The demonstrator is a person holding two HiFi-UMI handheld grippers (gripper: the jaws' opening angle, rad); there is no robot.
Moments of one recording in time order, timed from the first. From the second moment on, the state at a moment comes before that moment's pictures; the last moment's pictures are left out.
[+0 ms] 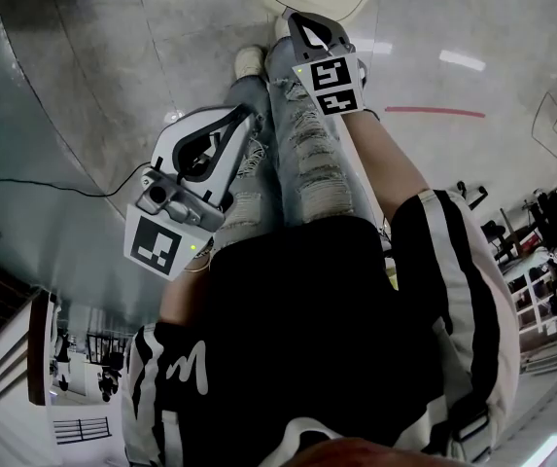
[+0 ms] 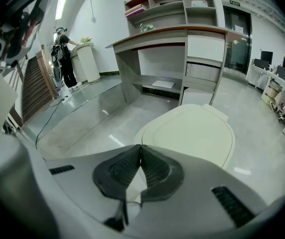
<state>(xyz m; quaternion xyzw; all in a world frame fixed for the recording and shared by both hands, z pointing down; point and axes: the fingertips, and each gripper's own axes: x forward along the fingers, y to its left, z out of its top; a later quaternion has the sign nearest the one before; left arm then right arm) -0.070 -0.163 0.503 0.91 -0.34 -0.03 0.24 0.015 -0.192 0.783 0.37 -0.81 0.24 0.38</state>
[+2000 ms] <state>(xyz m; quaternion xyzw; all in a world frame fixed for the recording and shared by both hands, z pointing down) -0.060 -0.172 0.495 0.91 -0.33 -0.05 0.25 0.024 -0.173 0.837 0.42 -0.73 0.22 0.48</state>
